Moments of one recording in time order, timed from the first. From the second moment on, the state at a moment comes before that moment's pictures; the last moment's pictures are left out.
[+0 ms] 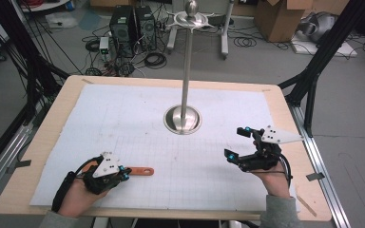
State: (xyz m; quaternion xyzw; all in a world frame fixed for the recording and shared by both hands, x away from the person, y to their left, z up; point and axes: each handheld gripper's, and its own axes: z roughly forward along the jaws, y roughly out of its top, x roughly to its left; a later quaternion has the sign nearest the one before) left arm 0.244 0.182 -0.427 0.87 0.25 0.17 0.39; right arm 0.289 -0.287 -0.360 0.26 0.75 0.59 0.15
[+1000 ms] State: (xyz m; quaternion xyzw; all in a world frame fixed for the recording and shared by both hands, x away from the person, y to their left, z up) left arm 0.265 0.166 -0.442 0.88 0.25 0.13 0.39; right arm 0.287 -0.290 -0.359 0.26 0.75 0.60 0.15
